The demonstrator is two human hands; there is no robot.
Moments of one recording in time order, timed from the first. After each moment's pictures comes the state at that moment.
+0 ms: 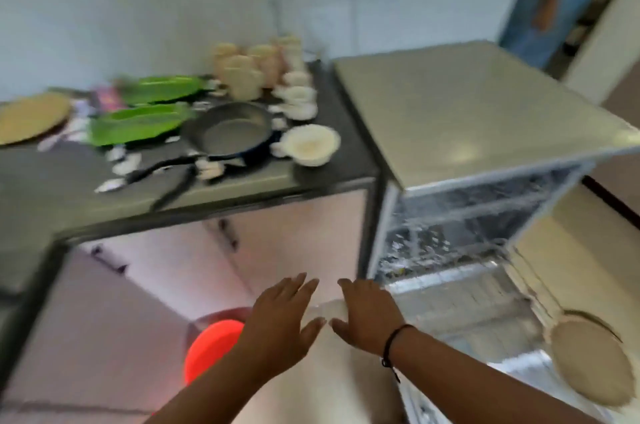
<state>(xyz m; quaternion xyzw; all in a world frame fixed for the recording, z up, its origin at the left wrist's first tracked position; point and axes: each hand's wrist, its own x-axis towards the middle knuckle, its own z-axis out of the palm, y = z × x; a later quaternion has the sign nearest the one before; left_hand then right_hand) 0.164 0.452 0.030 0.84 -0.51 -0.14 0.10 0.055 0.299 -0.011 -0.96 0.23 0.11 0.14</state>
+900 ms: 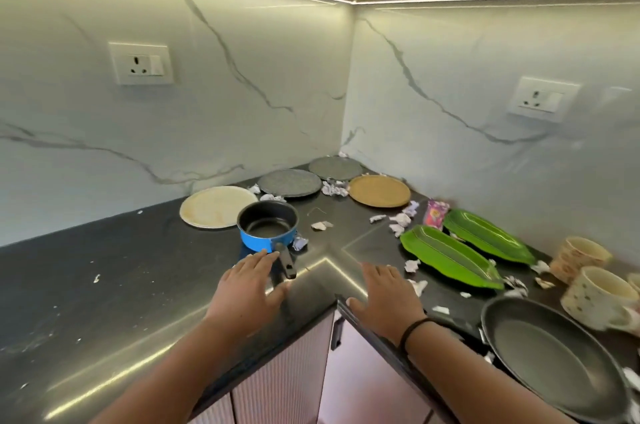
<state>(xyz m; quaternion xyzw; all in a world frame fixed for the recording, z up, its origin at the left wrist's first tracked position) 0.358 0.717 0.168 0.98 0.09 0.09 0.17 0.449 0.482 0.156 -0.97 -0.24 -0.03 0.09</state>
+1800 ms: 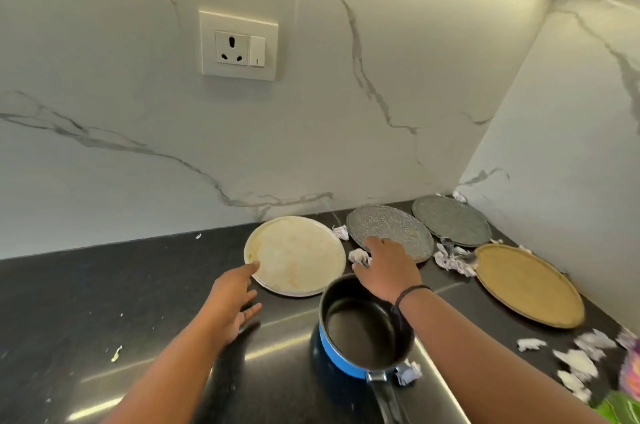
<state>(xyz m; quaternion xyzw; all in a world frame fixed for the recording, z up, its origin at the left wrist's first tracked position) 0.517 0.960 0.138 0.43 0.45 0.13 0.78 0.701 0.786 0.165 -0.94 -0.32 0.02 0.09</state>
